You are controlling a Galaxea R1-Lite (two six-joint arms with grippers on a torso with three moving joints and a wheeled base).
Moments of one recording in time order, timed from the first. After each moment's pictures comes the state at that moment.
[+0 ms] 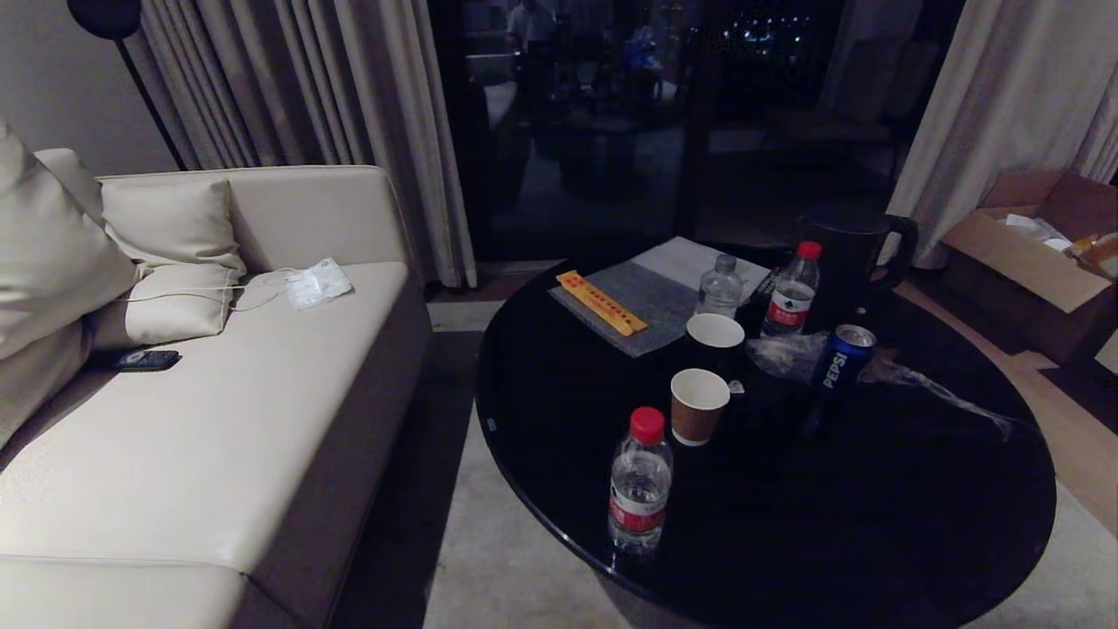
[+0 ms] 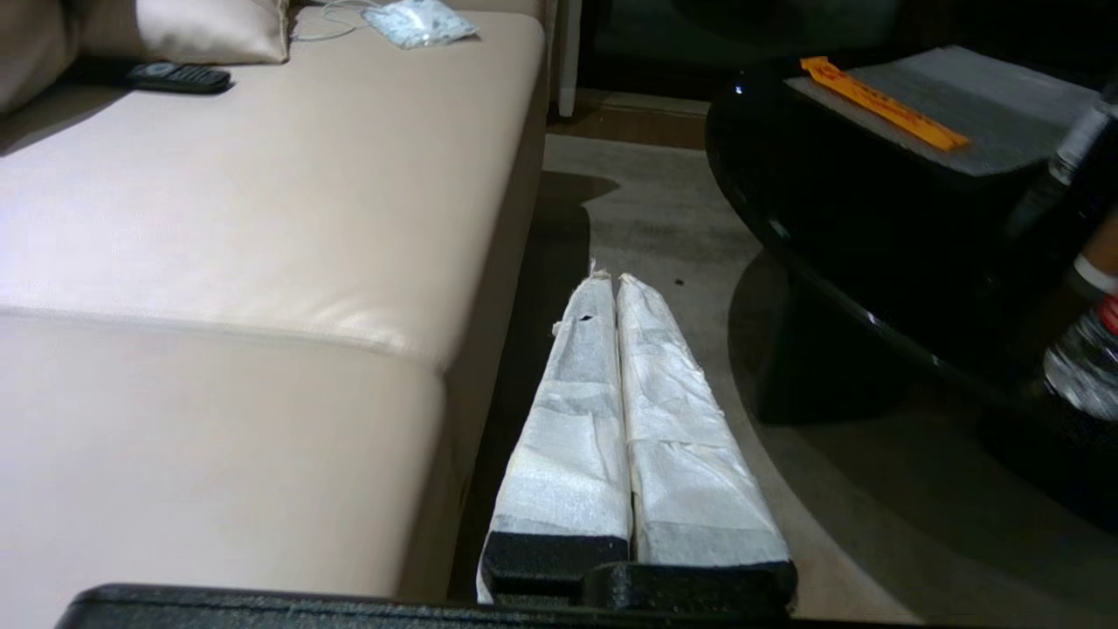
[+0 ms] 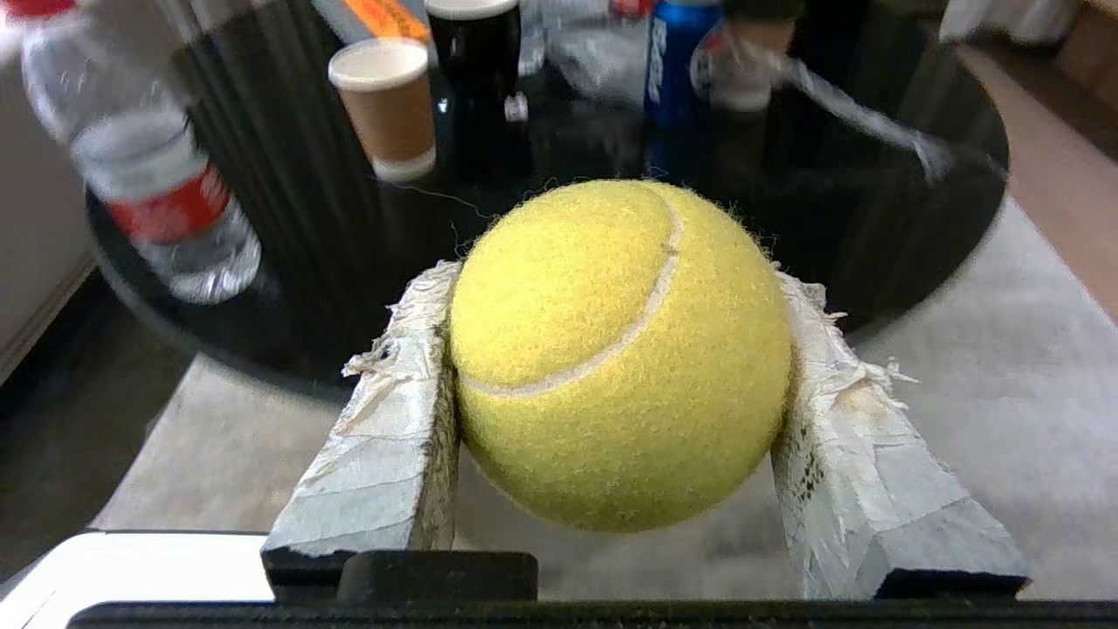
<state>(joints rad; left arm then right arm) 0.00 0.00 0.00 0.00 0.05 -0.06 0.01 0.00 -0.04 0.12 0.01 -0.01</state>
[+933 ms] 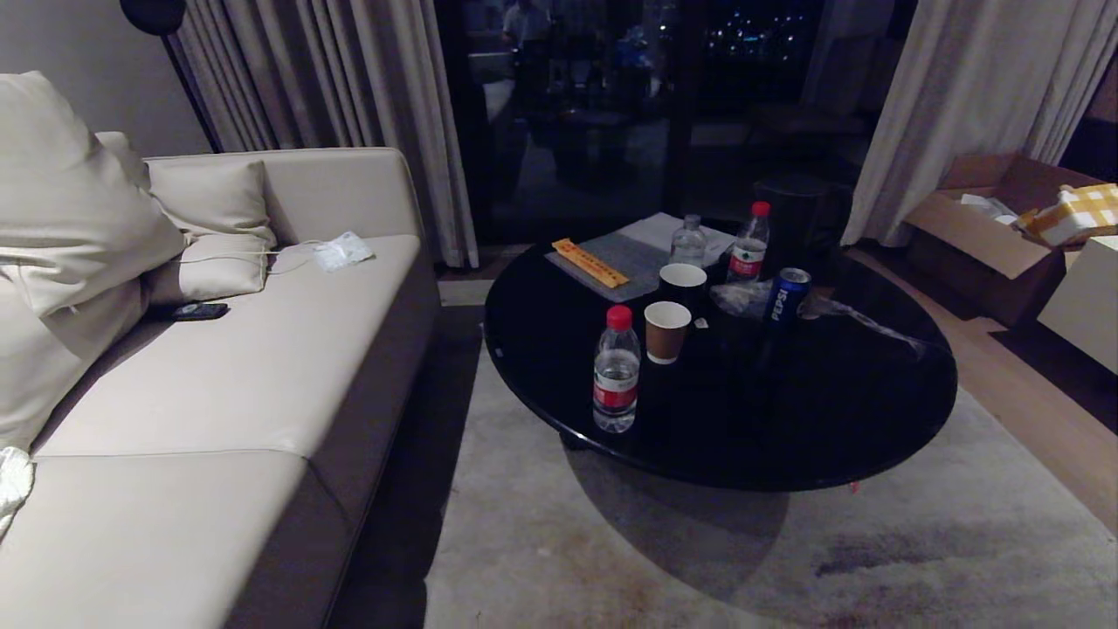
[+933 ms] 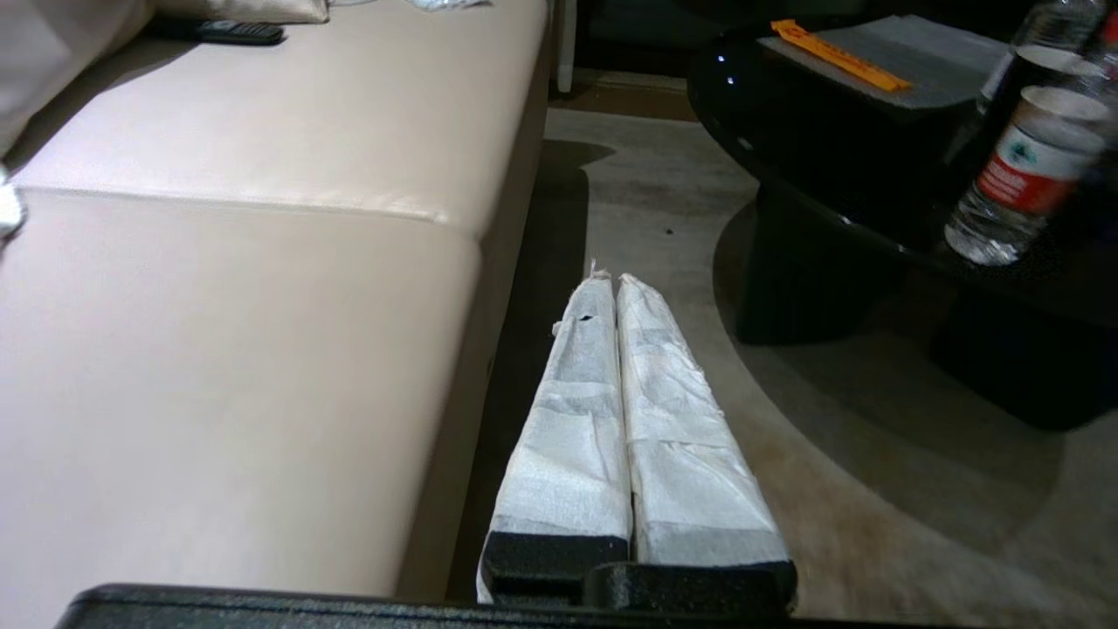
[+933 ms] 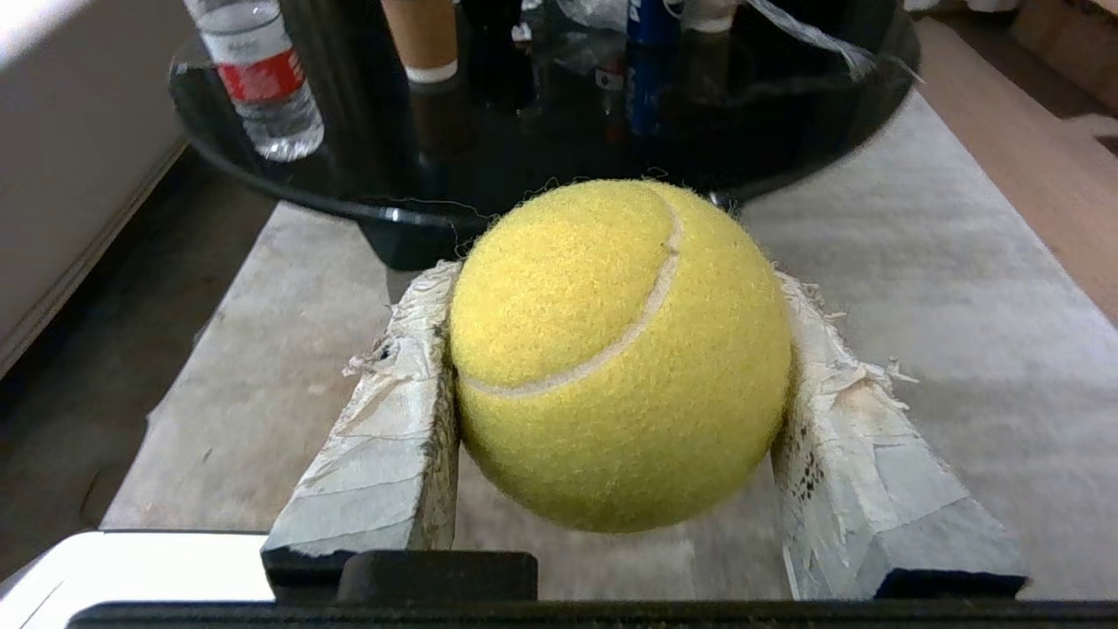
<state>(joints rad) 0.00 0.00 0.00 0.00 0.05 -0.06 0.01 0.00 -0.04 0.12 0.01 -0.01</state>
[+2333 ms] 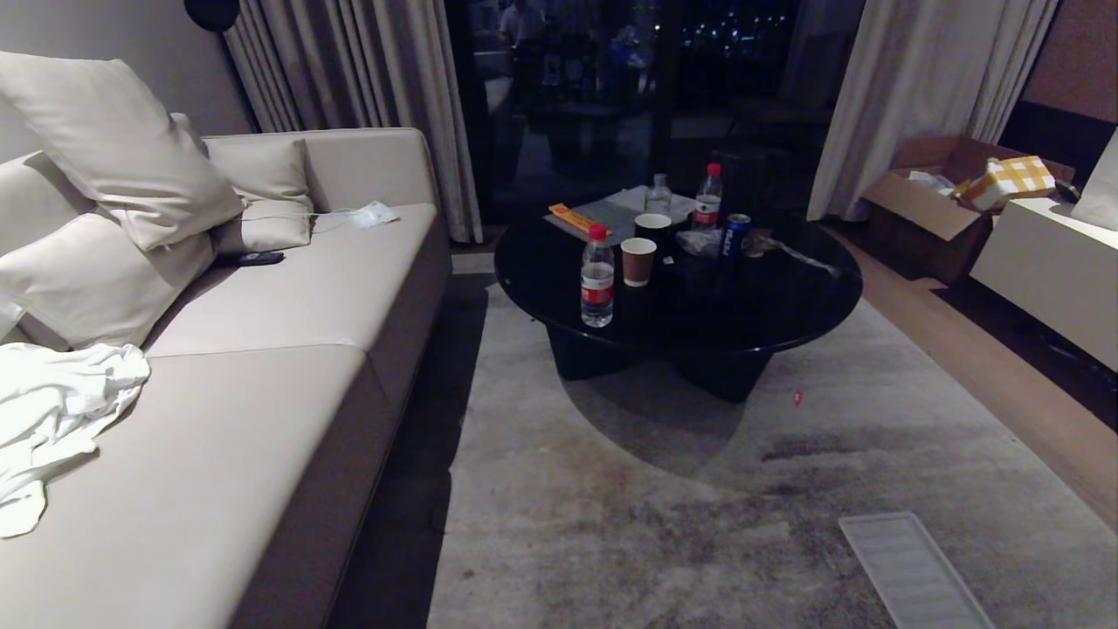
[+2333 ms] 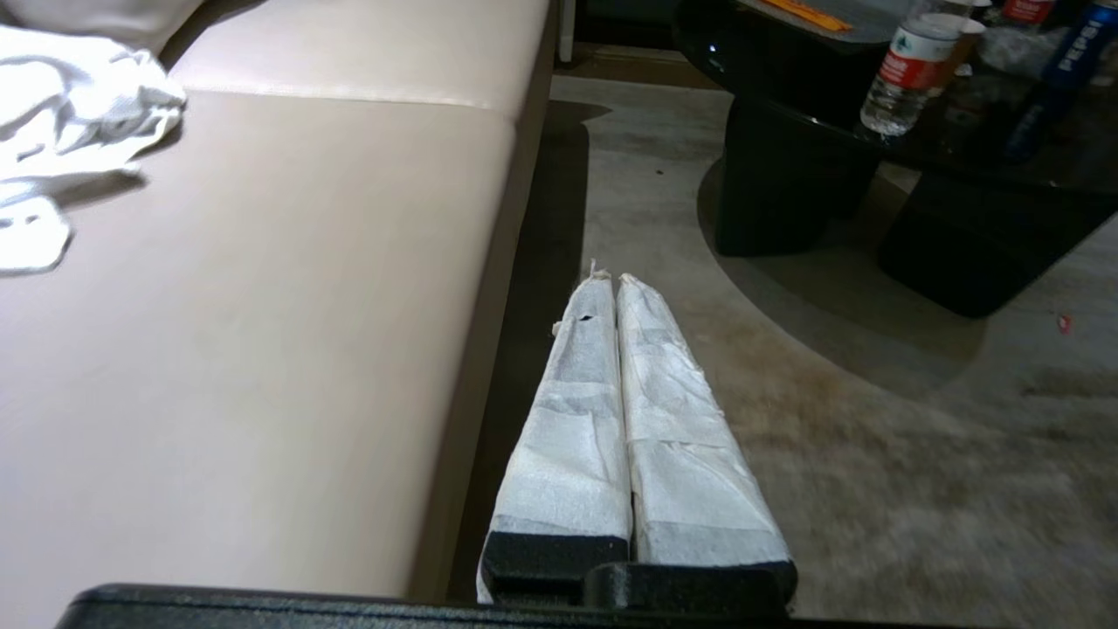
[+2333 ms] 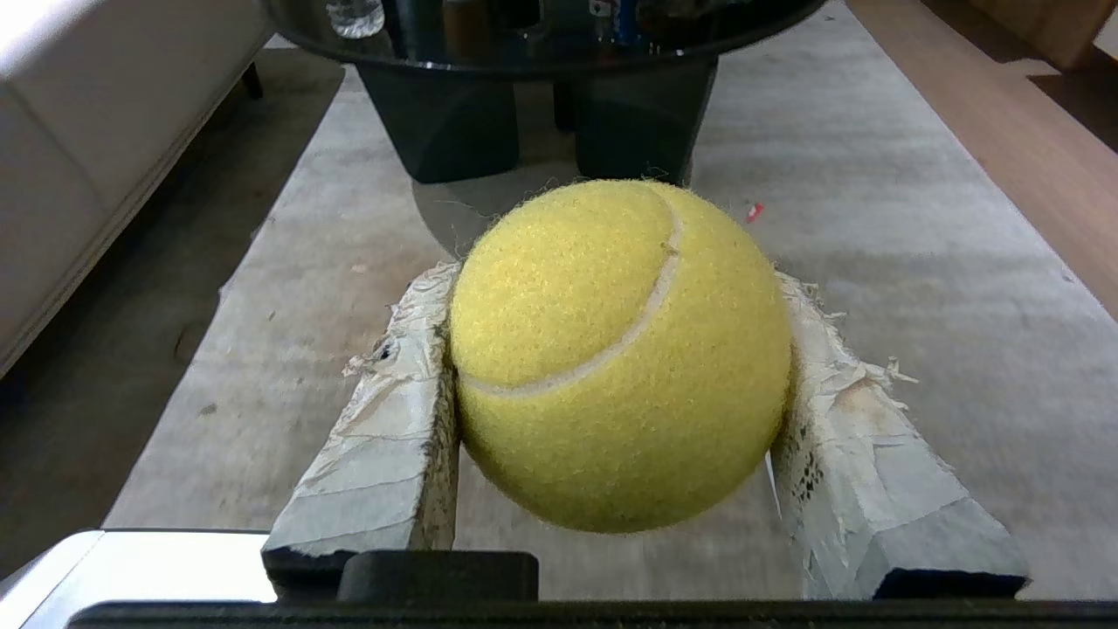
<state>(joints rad) 0.00 0.00 0.00 0.00 0.05 -0.06 0.01 0.00 -0.04 0.12 0.01 -0.01</state>
